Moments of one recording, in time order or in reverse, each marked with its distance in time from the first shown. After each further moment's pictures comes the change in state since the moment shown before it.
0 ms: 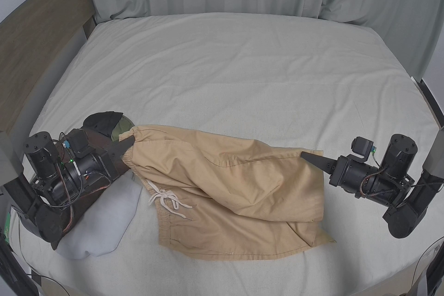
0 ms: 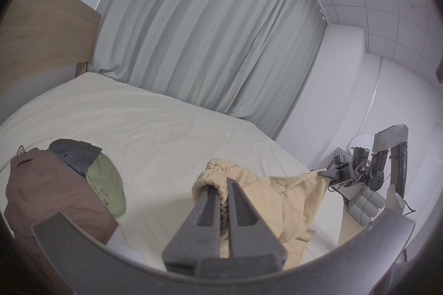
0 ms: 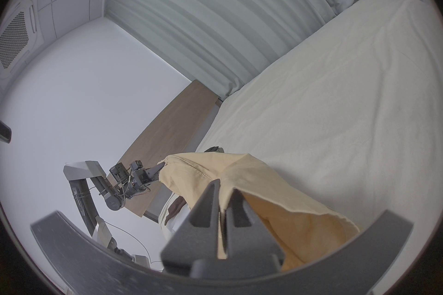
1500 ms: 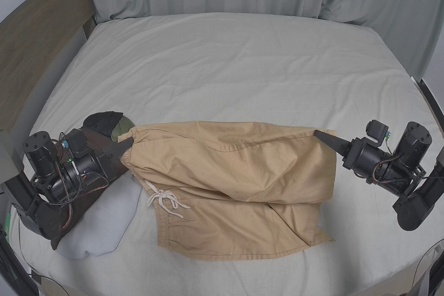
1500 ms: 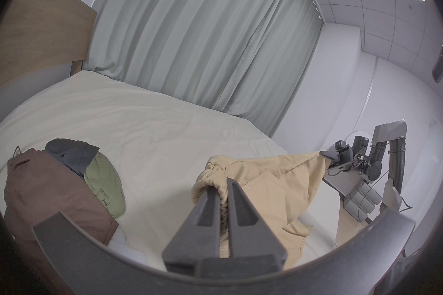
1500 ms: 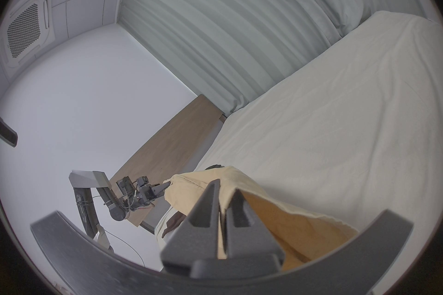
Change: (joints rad) left arm 0.039 0.020 -0.013 0.001 -0.077 0.009; right arm -0.044 -0.087 -0.029 -0.001 0.001 -0.002
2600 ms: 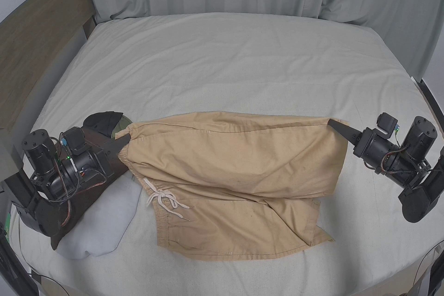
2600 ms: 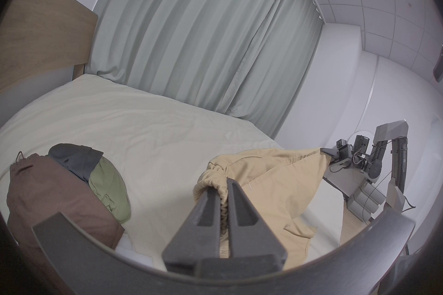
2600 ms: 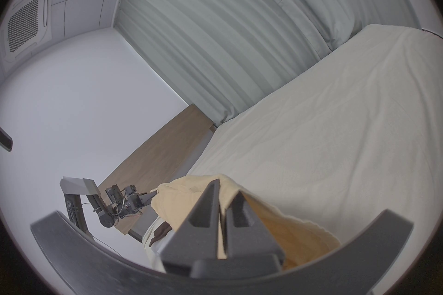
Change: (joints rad) left arm 0.022 0.007 -0.020 0.000 0.000 0.005; right arm -0.097 -0.004 -0.027 0.002 0.000 -0.001
